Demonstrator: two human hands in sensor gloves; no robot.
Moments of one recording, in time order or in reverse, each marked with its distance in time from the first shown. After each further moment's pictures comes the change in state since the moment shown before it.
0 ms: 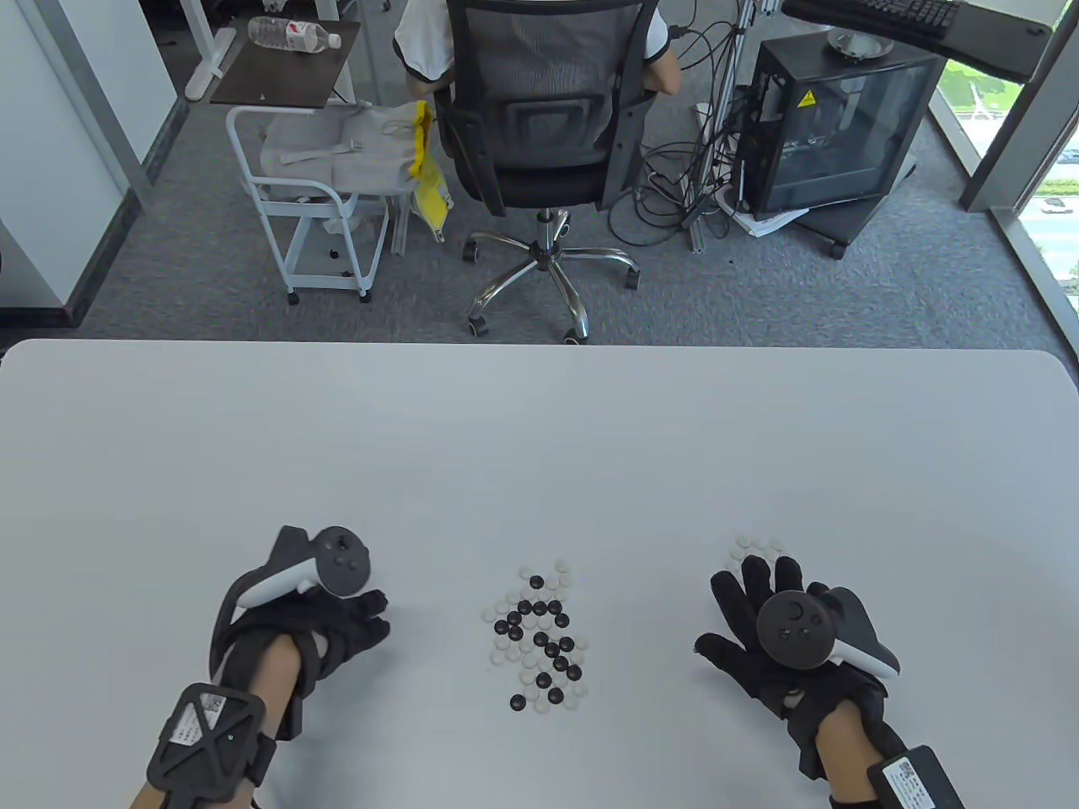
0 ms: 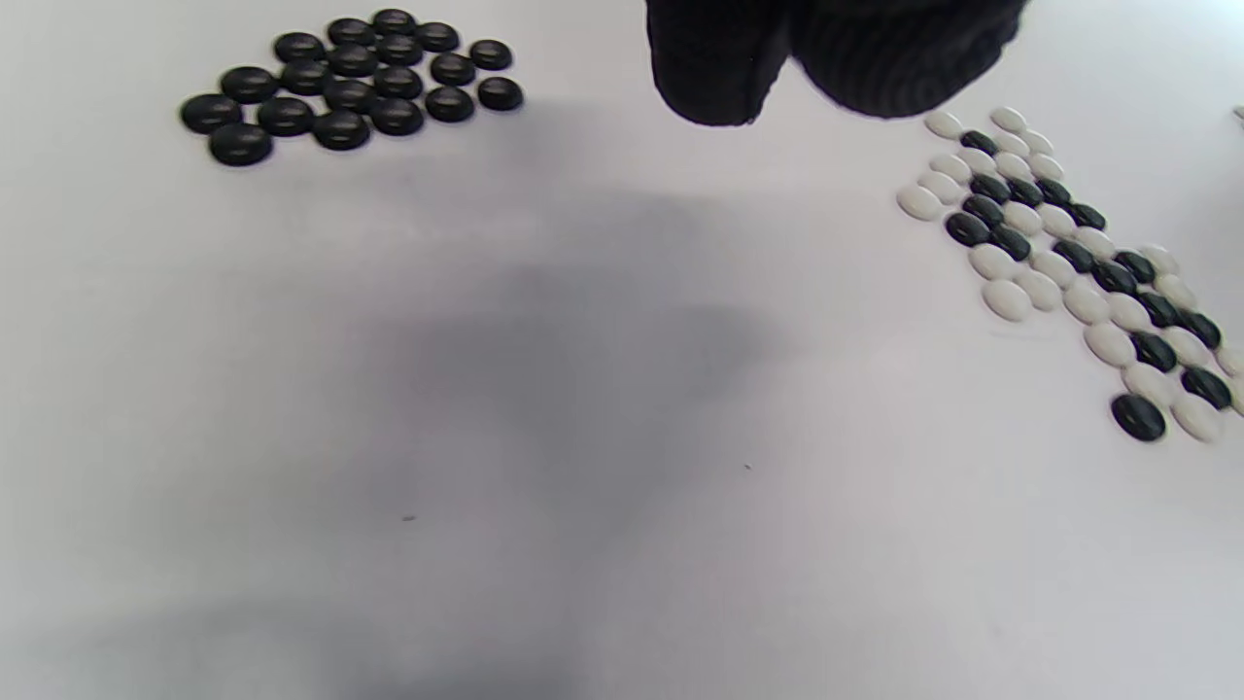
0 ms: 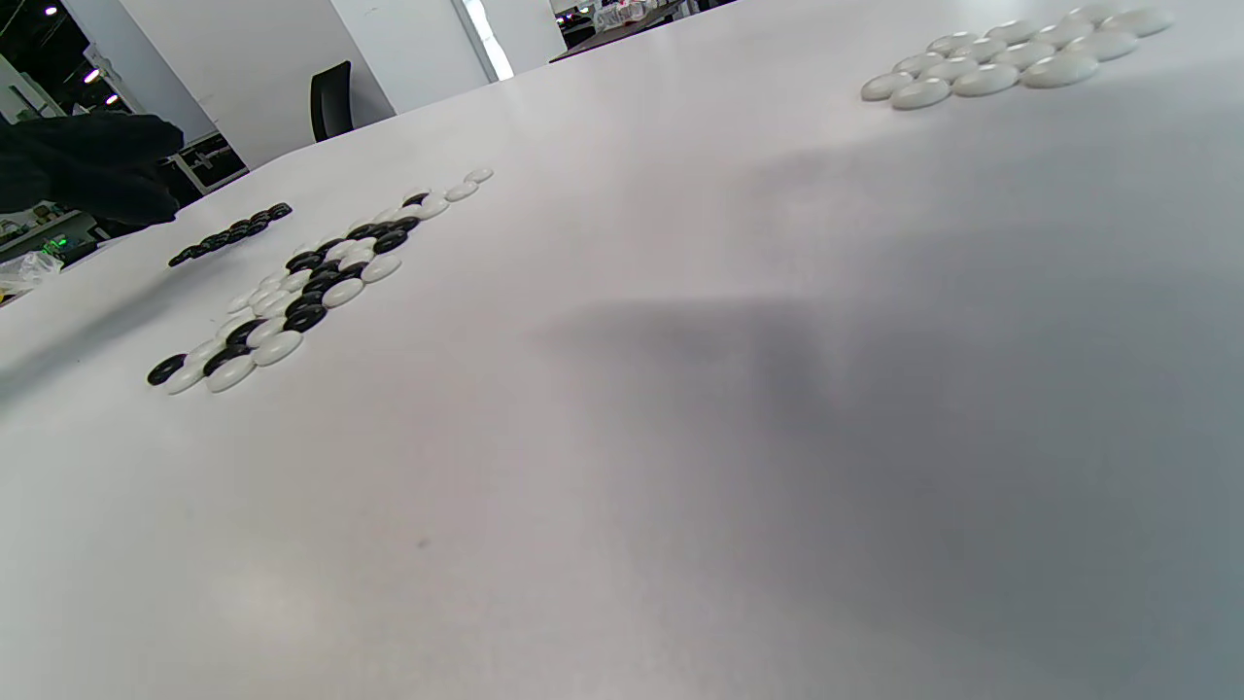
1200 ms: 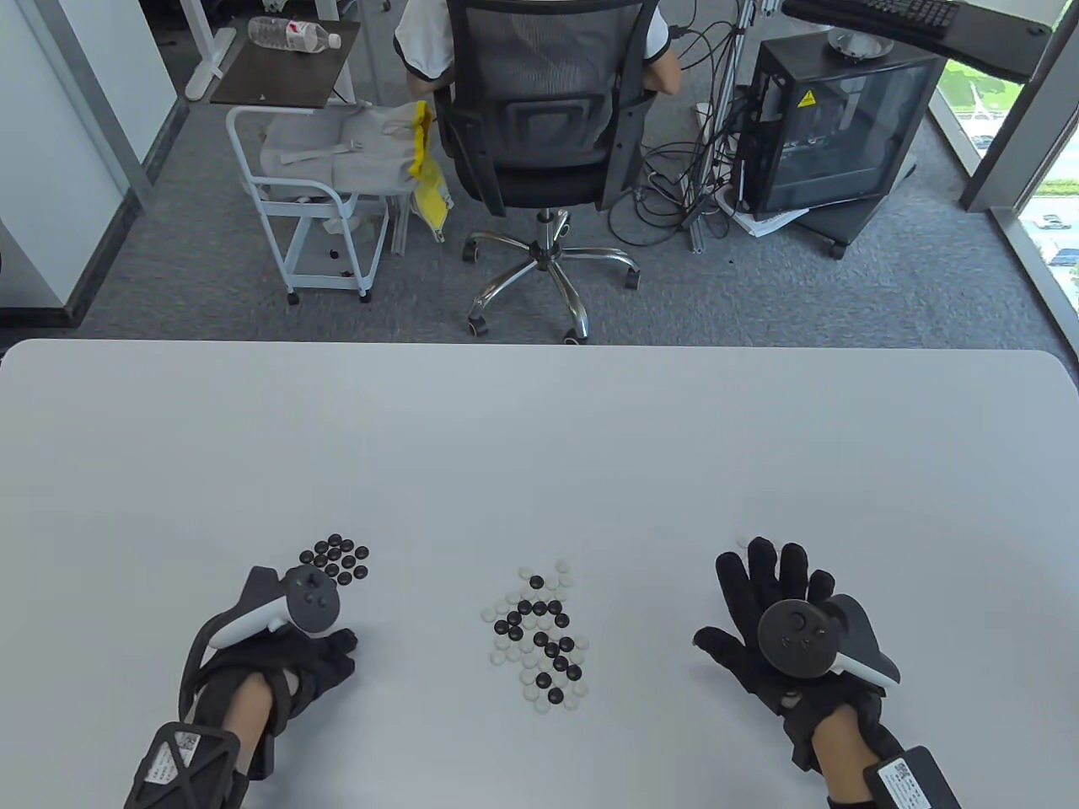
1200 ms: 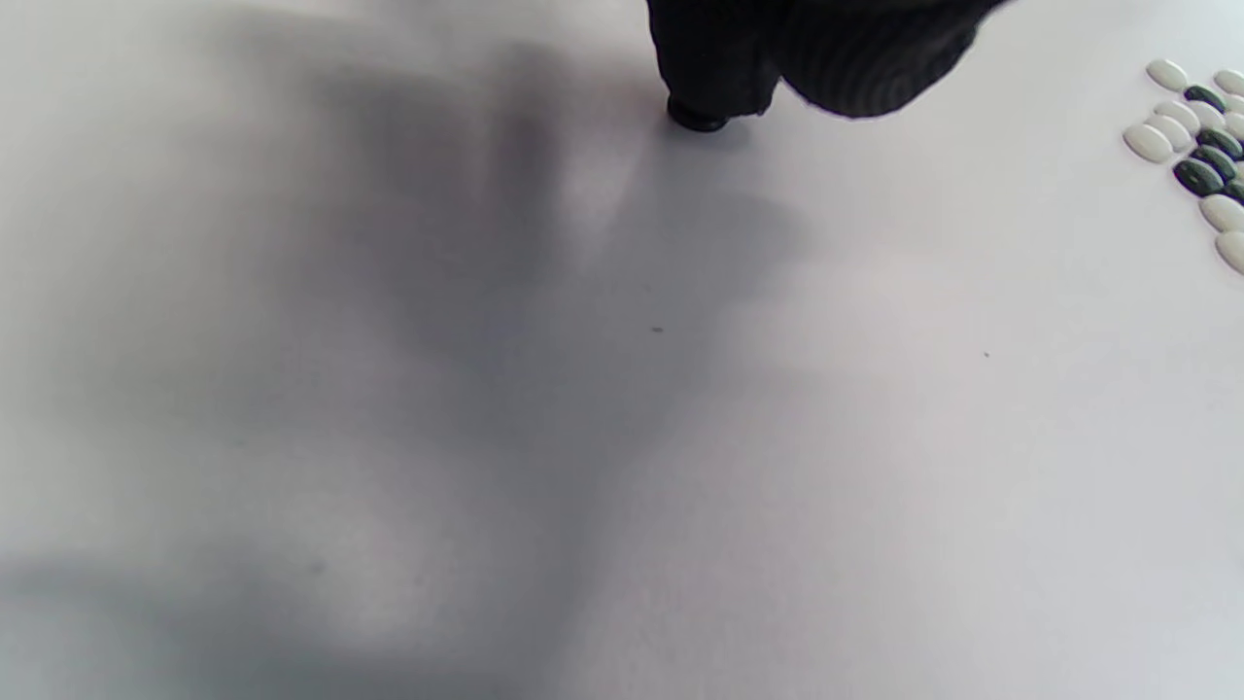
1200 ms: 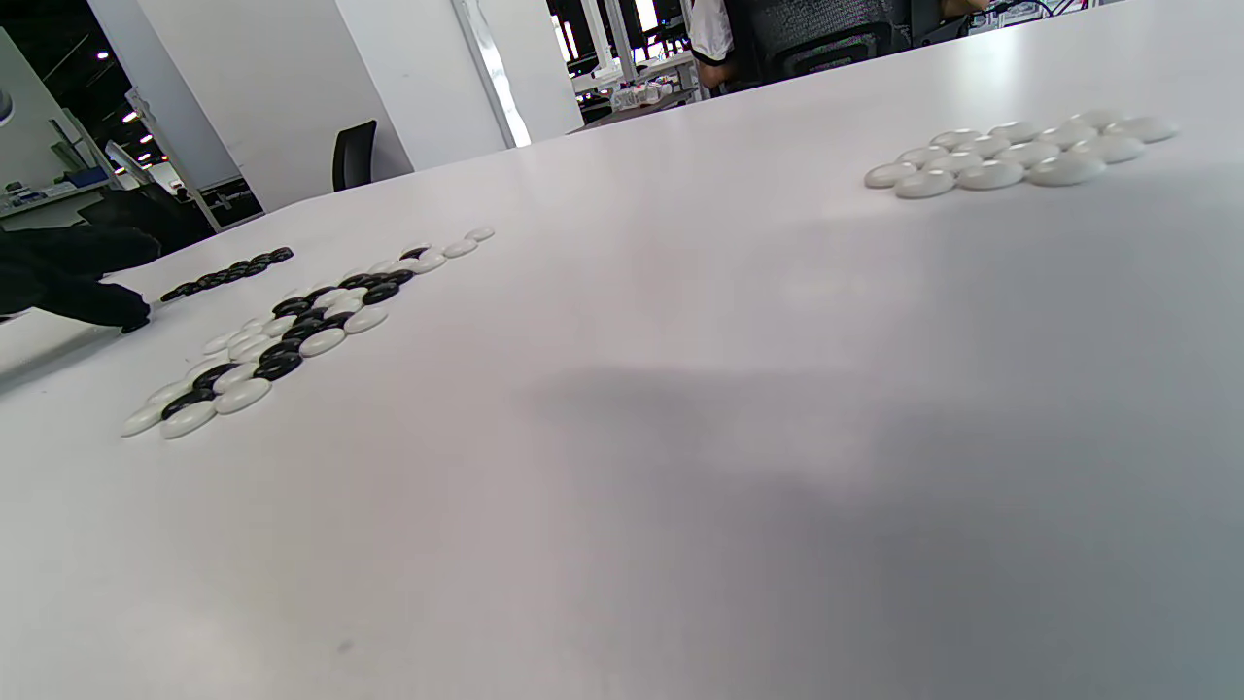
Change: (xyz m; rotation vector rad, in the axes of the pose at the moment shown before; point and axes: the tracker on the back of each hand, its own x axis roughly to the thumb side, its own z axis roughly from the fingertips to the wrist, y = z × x) left_hand -0.080 -0.041 0.003 -0.037 0.150 0.216; right_hand 0.006 -0.004 0.004 -0.123 -0.028 0.061
